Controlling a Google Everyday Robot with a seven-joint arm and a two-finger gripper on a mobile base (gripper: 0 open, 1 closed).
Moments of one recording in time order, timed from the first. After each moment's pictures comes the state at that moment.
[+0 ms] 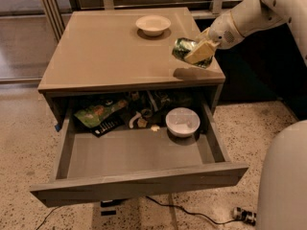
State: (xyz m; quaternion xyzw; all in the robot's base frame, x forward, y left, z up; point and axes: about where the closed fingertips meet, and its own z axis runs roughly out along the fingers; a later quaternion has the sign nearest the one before) arm 0.697 -0.135 0.886 -0.55 0.74 0.21 0.33
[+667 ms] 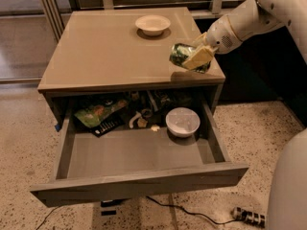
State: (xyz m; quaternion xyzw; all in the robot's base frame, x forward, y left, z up) arm 0.677 -0.124 0.881 -0.57 0.73 0.21 0.32
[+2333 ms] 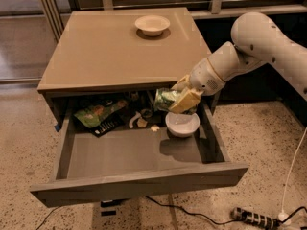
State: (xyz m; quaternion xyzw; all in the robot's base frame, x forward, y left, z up) arm 0.577 -0.073 0.800 -0.63 0.69 0.28 0.24
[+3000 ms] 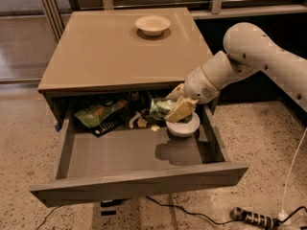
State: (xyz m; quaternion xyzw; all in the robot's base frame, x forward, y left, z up) arm 0.558 -0.059 0.779 -0.64 0.68 0.30 0.22
